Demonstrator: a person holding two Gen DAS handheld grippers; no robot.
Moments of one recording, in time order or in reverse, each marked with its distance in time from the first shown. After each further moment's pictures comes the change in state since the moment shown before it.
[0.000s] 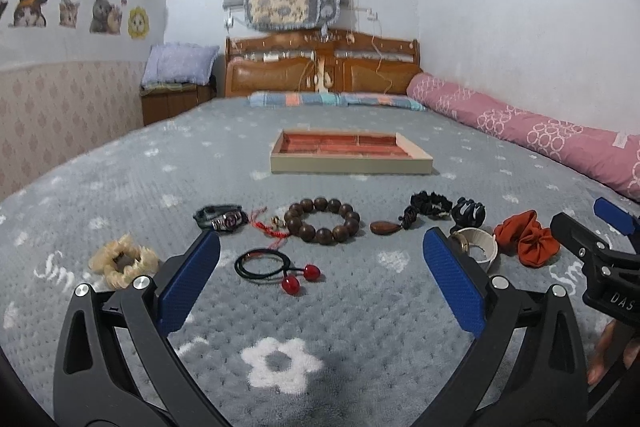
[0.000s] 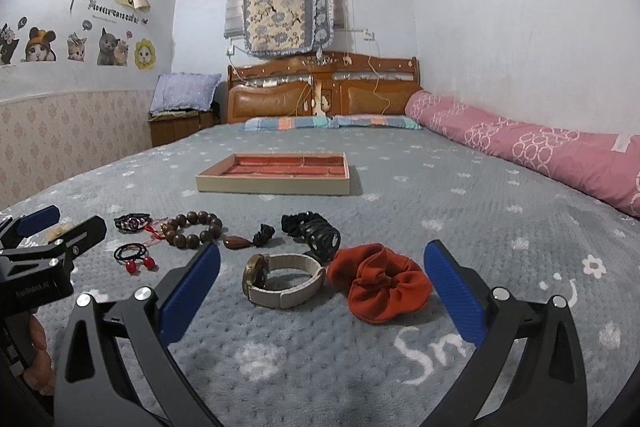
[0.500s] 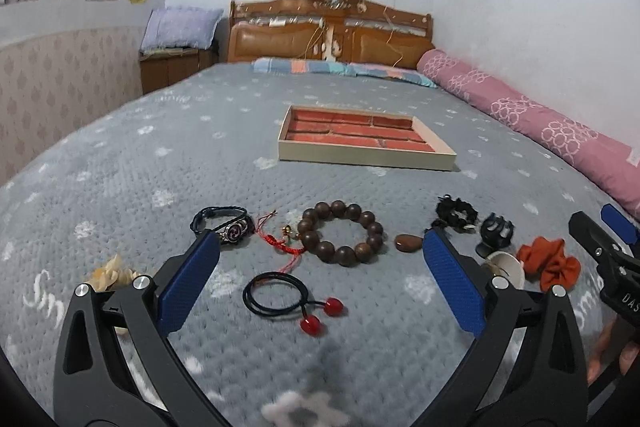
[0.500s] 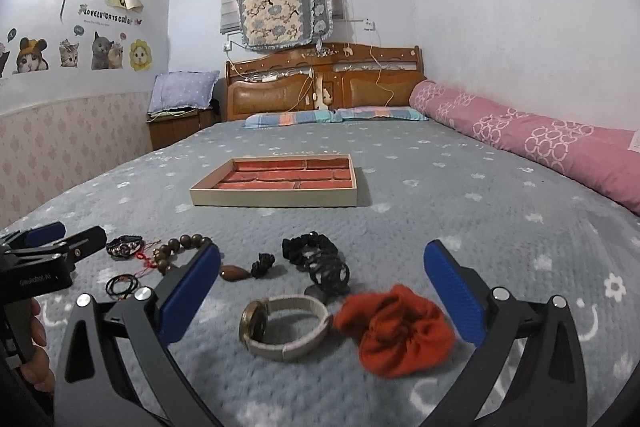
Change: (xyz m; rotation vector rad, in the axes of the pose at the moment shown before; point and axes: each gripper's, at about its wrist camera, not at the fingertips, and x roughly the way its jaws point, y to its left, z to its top) left arm 0.054 0.029 0.042 -0.056 0.135 0.004; right arm 0.044 0.002 0.037 0.035 0.041 0.014
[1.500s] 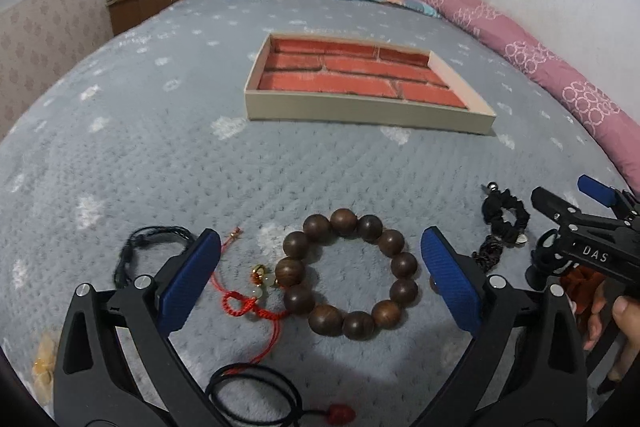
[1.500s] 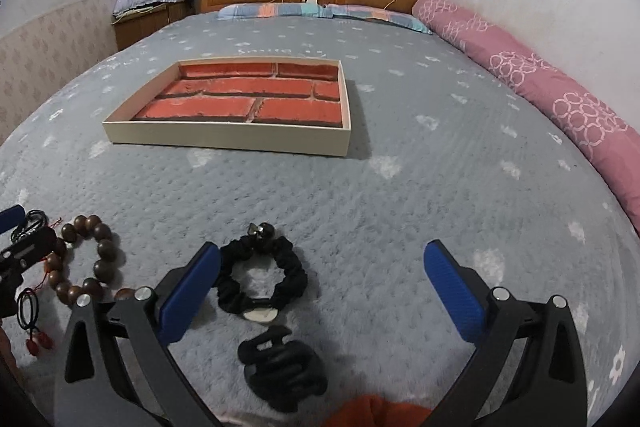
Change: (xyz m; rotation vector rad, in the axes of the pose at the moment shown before) left arm 0.148 -0.003 0.038 0.017 0.307 -0.035; right arm 0.181 -0.003 0.030 -0.092 0.413 -0.103
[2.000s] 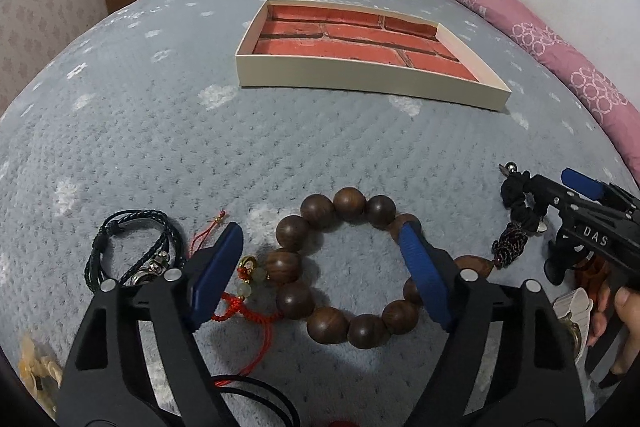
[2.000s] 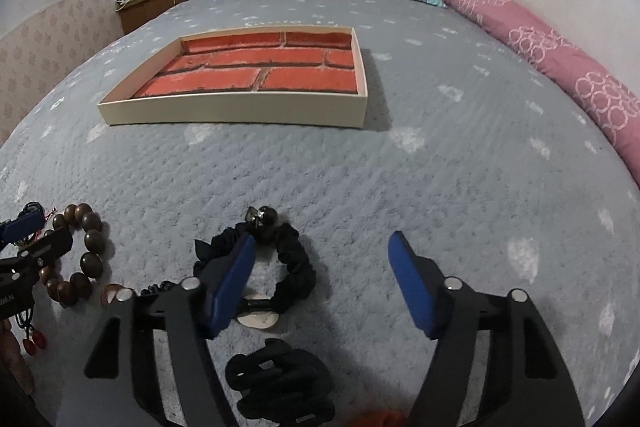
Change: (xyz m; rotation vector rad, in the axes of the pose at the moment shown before) left arm 0.027 0.000 -0.004 0.003 0.083 -0.005; right arm 0.032 -0.001 -0.003 0.016 0.097 0.075
